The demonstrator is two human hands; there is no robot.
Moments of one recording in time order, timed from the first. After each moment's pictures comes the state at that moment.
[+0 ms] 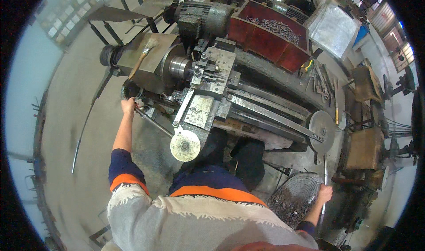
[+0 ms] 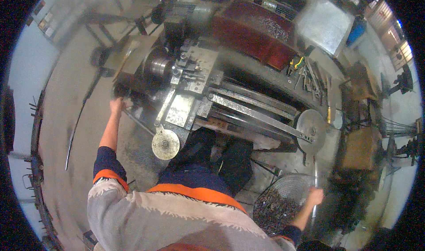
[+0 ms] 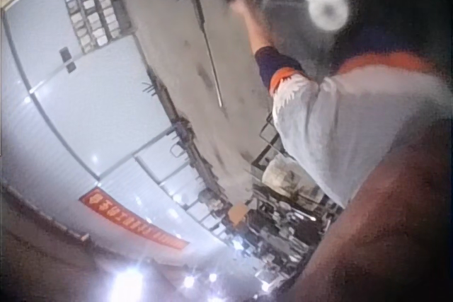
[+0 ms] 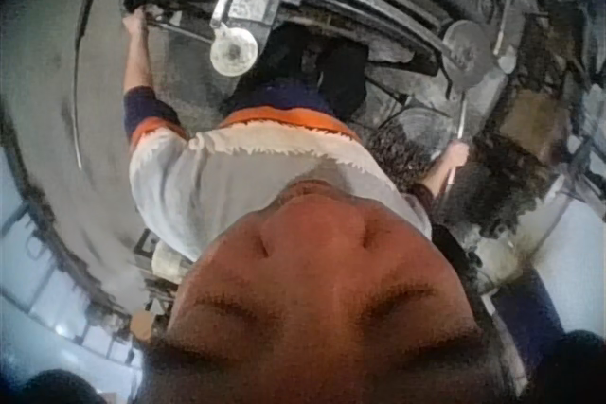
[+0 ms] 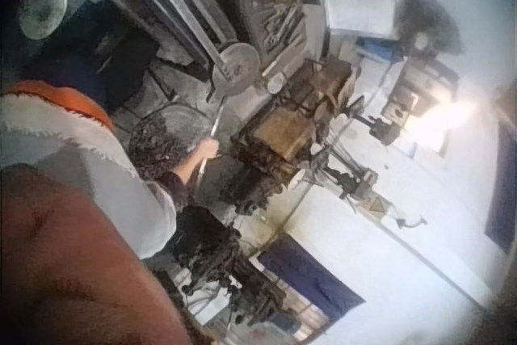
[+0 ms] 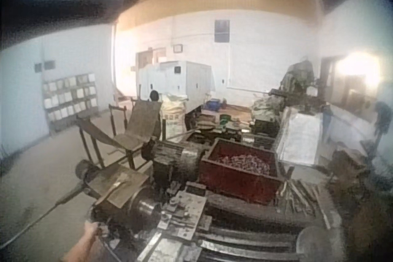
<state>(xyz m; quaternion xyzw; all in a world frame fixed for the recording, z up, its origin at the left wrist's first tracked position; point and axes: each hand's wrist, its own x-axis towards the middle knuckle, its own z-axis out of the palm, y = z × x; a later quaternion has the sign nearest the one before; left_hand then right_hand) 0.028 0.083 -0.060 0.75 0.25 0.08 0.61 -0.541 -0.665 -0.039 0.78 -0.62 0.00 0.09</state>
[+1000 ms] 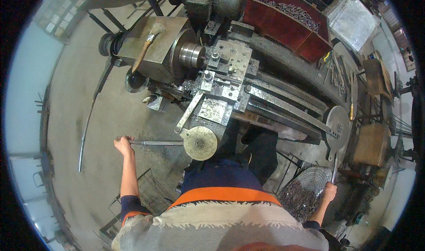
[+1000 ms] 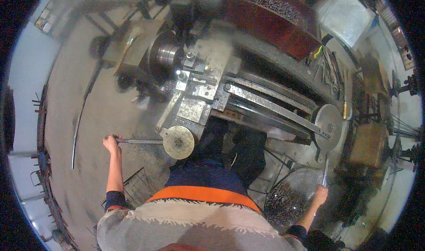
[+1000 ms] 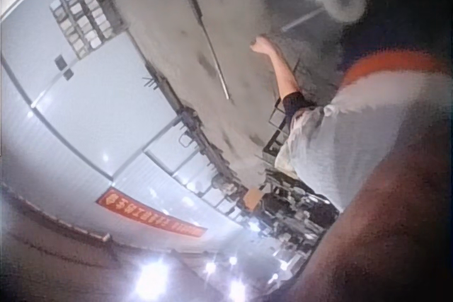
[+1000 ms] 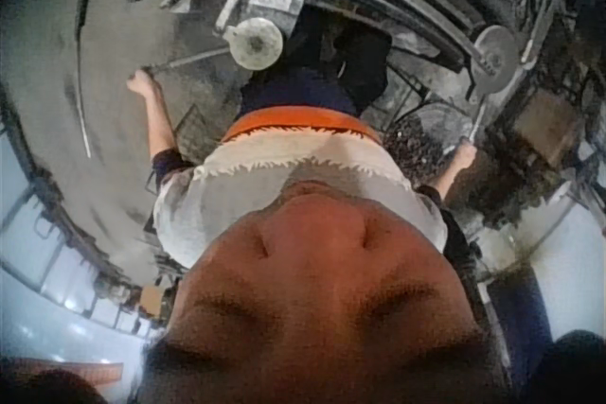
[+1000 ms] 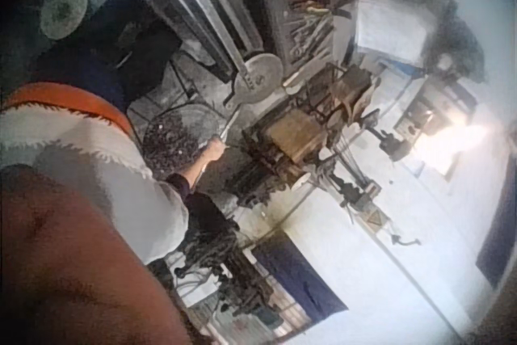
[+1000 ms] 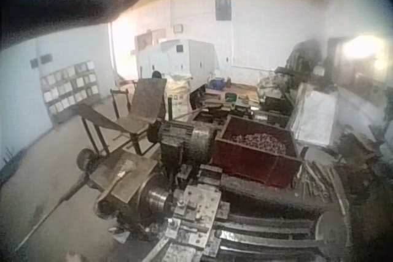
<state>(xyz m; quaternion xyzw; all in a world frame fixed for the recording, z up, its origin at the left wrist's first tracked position) -0.141 0.152 -0.064 0.67 0.37 0.25 0.59 -0.548 -0.643 -0.039 0.77 -0.63 -0.03 0.01</state>
